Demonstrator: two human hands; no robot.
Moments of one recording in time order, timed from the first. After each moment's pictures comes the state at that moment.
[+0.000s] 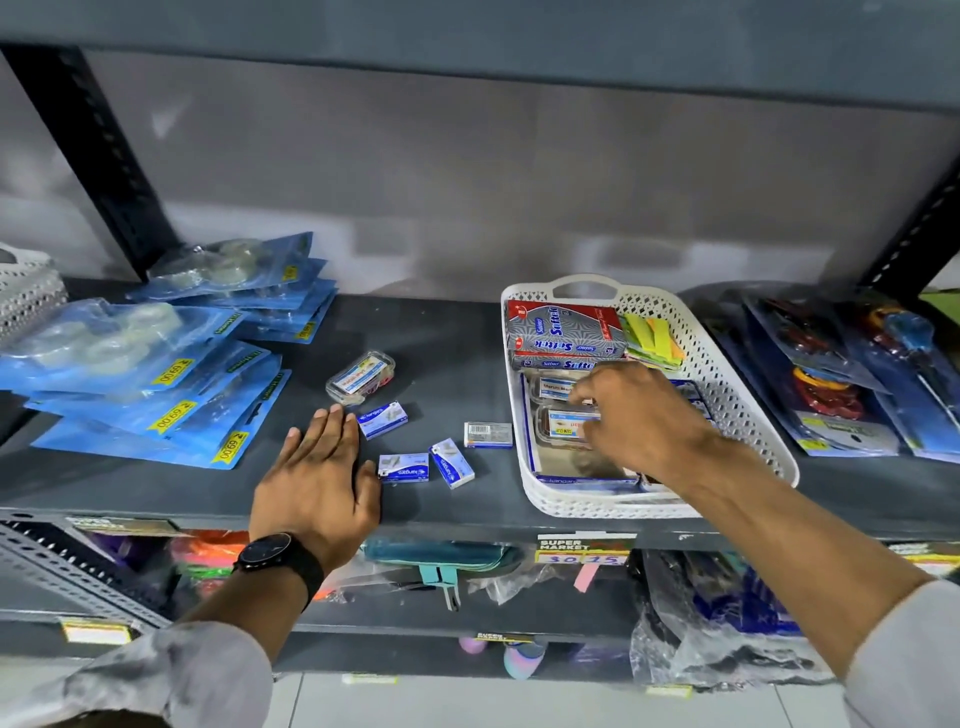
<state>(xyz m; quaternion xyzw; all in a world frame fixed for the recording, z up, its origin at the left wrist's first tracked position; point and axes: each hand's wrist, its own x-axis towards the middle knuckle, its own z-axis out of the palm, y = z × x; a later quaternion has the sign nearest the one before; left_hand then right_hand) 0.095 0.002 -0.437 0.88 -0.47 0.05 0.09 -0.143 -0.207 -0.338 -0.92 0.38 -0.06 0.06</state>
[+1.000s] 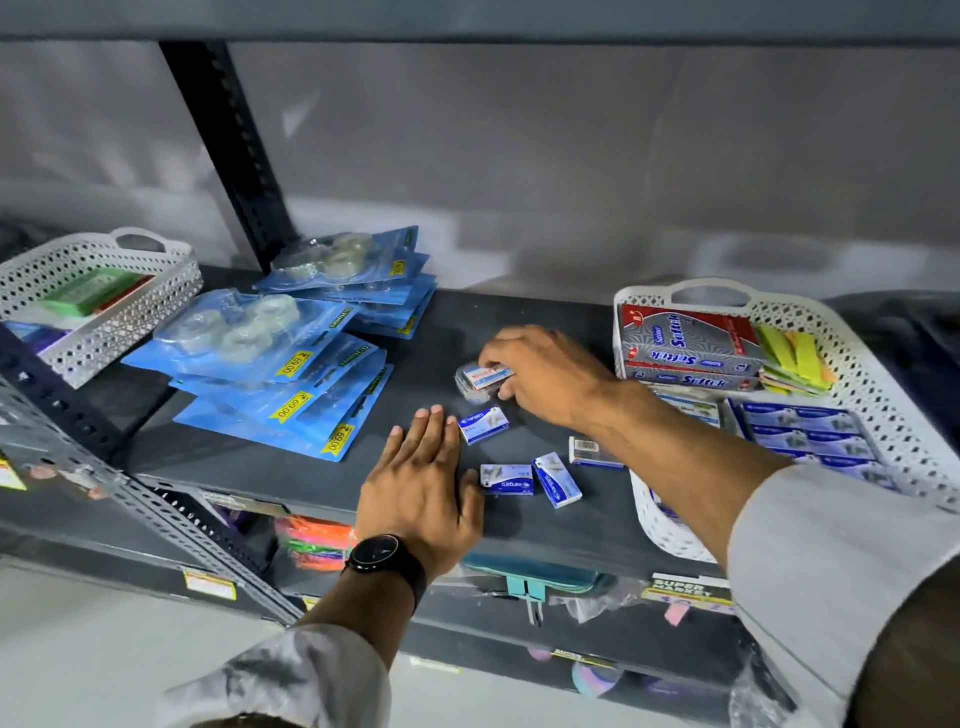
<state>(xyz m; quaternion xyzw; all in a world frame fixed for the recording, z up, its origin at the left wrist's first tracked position) 0.099 0.003 -0.439 0.88 -0.47 0.04 0.10 0.045 -0.196 -0.366 -0.98 0.13 -0.10 0.10</state>
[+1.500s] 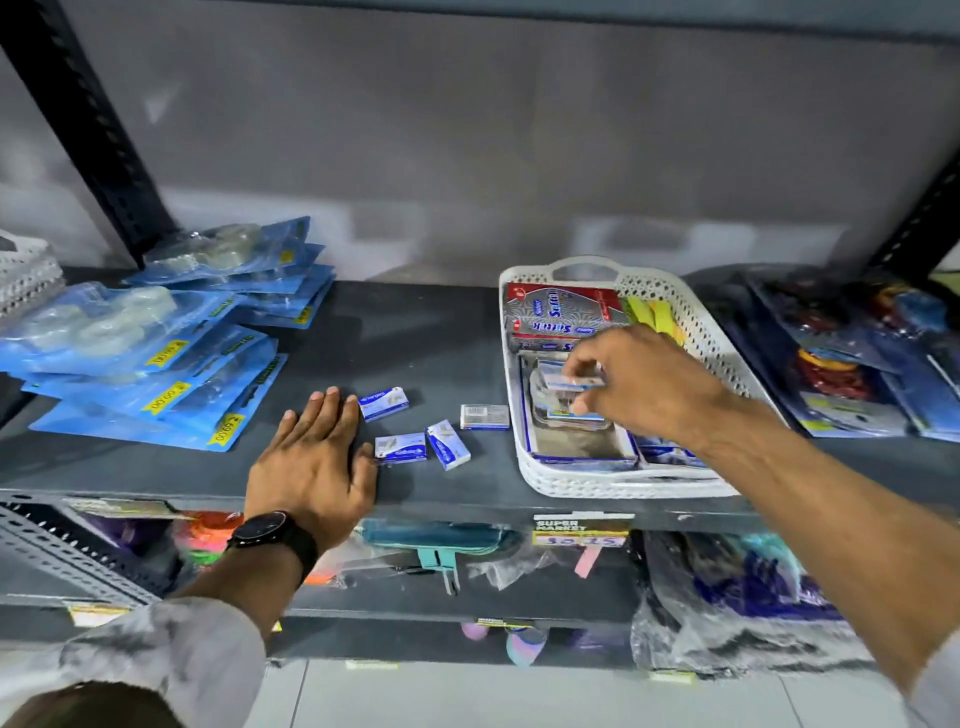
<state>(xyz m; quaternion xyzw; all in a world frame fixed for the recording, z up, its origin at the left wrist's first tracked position) 0.097 0.003 -0.440 0.88 -0.47 0.05 0.09 -0.147 -0.208 -0.318 -0.92 0.37 -0.07 0.12</state>
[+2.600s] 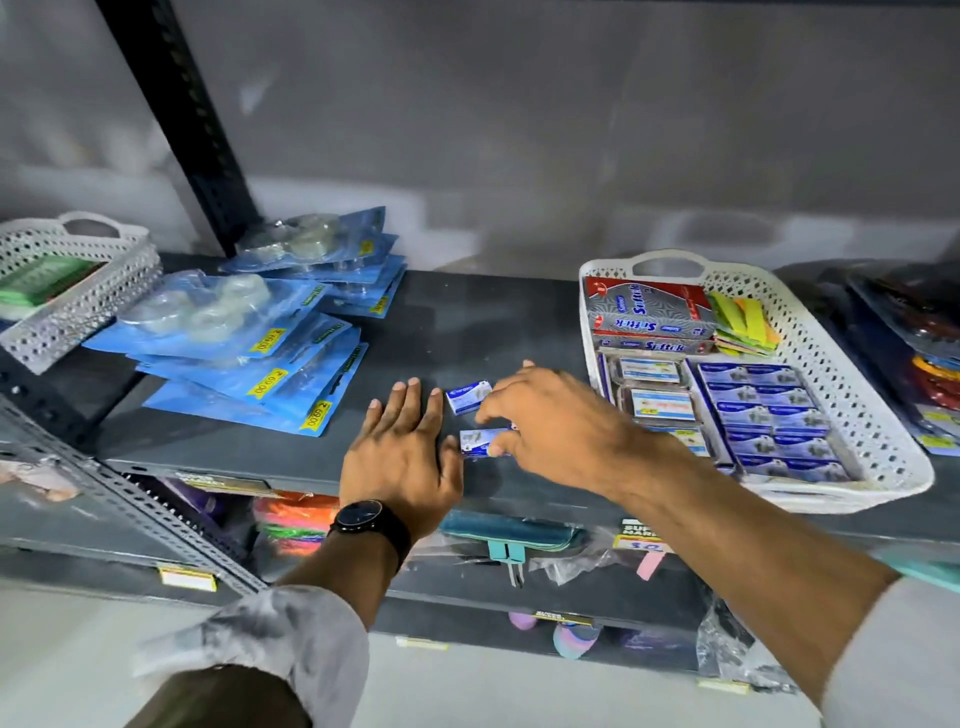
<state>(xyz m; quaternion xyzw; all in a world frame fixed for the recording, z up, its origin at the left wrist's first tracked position) 0.097 0.004 -0.439 0.87 -0.48 0.03 0.10 -0.035 -0.126 -0.356 -0.98 0.17 -0.03 0.11</state>
